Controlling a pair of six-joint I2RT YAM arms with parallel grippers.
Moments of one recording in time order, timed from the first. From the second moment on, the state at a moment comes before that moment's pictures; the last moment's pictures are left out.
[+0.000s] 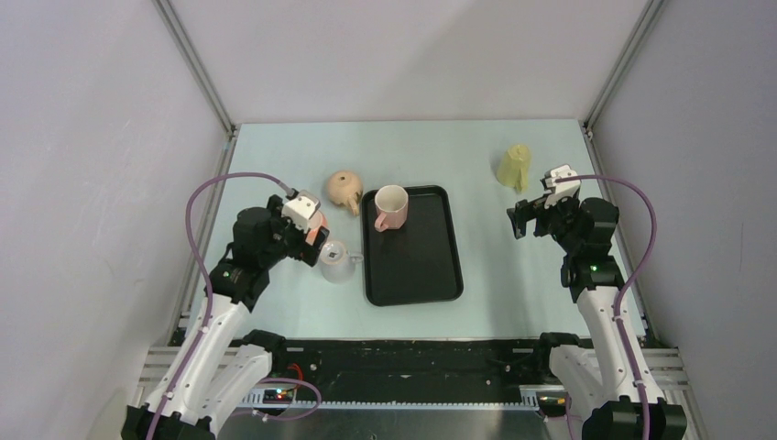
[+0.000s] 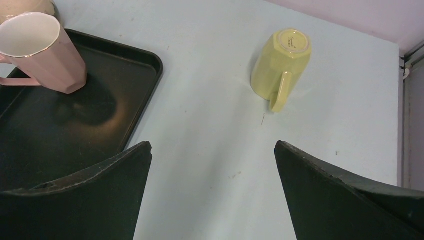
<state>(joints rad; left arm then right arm) -0.23 0.74 0.67 -0.40 0.19 0.34 -0.05 0.81 0.64 -0.08 -0.41 -0.20</state>
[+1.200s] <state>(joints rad) -0.02 0.71 0.67 -0.37 0.23 0.30 -0.06 0.73 0.64 -0.10 -0.44 -0.17</state>
